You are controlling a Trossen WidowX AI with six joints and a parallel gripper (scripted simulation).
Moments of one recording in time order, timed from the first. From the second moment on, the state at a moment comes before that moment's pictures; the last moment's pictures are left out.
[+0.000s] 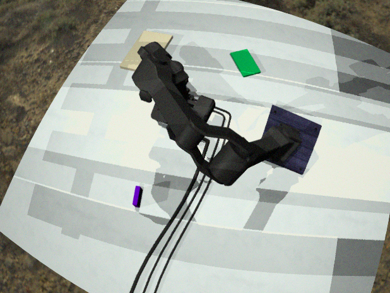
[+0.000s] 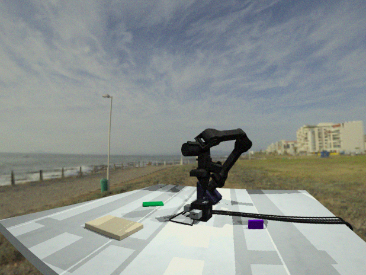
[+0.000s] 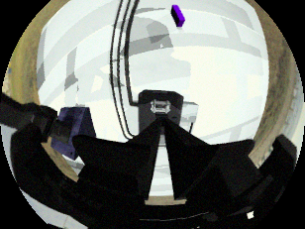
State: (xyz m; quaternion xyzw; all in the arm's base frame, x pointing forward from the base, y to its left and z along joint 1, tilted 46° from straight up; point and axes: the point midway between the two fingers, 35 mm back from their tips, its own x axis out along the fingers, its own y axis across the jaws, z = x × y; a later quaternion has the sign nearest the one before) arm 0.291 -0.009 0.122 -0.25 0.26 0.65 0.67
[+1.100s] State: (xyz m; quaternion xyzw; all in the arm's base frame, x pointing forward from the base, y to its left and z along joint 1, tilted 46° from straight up) arm 0.291 -0.005 0.121 -0.24 0.25 0.65 0.67
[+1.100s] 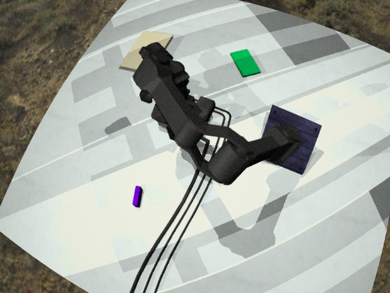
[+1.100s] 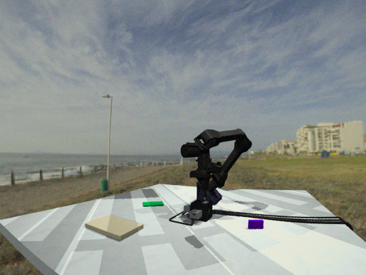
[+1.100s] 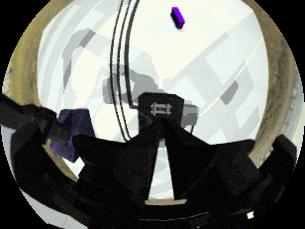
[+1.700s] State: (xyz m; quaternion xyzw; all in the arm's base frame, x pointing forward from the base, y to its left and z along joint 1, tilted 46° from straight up) arm 0.291 -0.003 0.120 -0.24 0.24 0.65 0.68
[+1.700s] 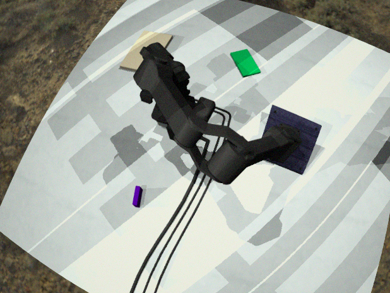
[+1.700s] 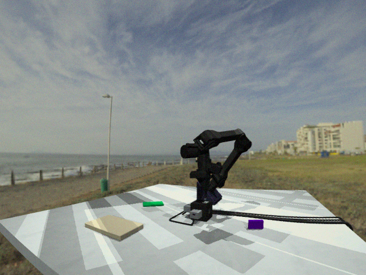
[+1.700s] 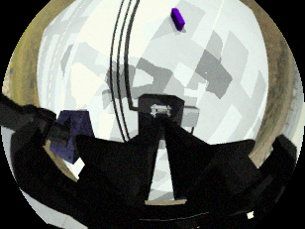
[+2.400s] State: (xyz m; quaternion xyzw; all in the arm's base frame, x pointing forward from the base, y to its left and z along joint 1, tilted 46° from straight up) arm 0.291 0.000 0.118 -0.23 0.24 0.65 0.68
